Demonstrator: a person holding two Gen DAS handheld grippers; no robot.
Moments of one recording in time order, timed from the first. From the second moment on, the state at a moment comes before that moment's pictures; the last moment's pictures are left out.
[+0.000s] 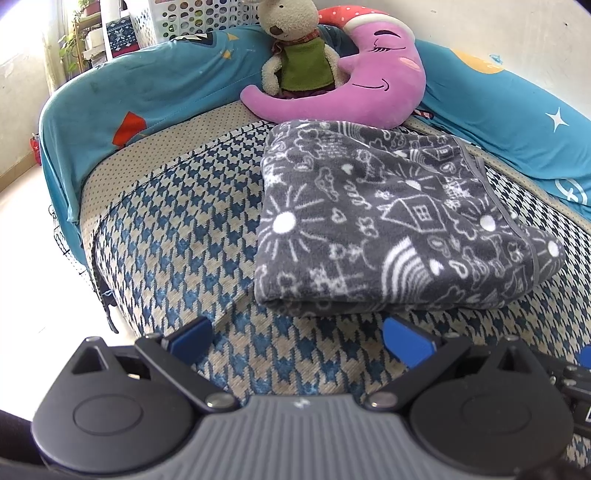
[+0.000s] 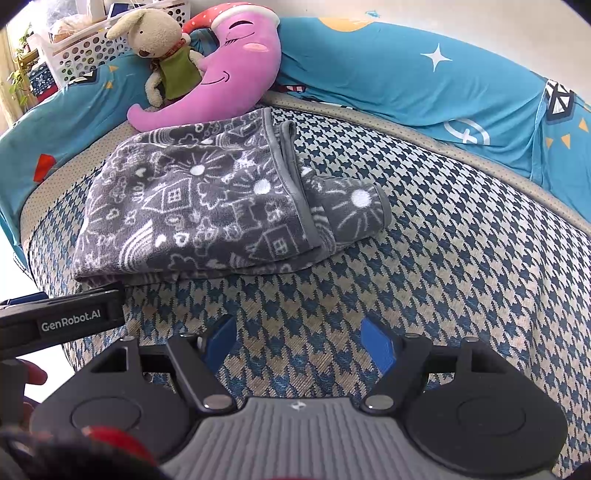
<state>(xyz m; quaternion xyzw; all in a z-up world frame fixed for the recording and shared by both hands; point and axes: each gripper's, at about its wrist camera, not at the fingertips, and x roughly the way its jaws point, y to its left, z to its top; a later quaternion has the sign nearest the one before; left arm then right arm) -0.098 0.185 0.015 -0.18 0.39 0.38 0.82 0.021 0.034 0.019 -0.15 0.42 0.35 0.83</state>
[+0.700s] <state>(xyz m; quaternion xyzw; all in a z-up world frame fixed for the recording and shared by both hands) -0.098 0.186 0.015 -0.18 0.39 0.38 0.82 0.021 0.036 0.018 -0.16 0.42 0.35 0.82</state>
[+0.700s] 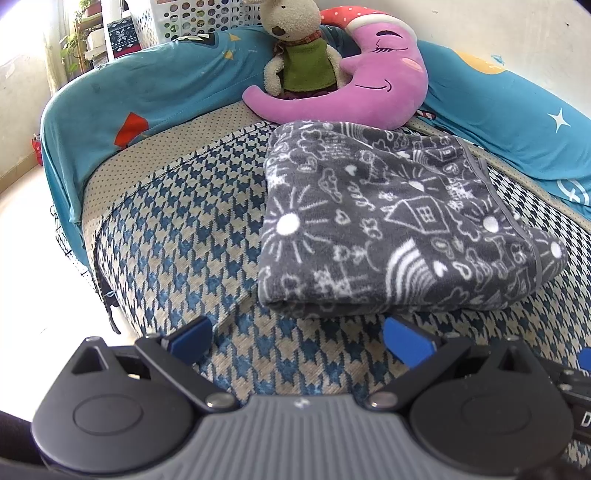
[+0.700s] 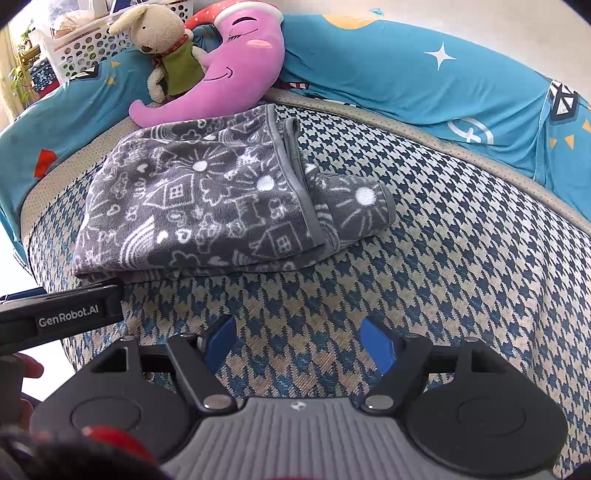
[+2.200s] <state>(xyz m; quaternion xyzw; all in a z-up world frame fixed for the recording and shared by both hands) -0.098 0.186 0.017 -0.17 0.39 0.37 0.83 0.021 0.037 0.019 -0.15 0.42 0.35 0.82</state>
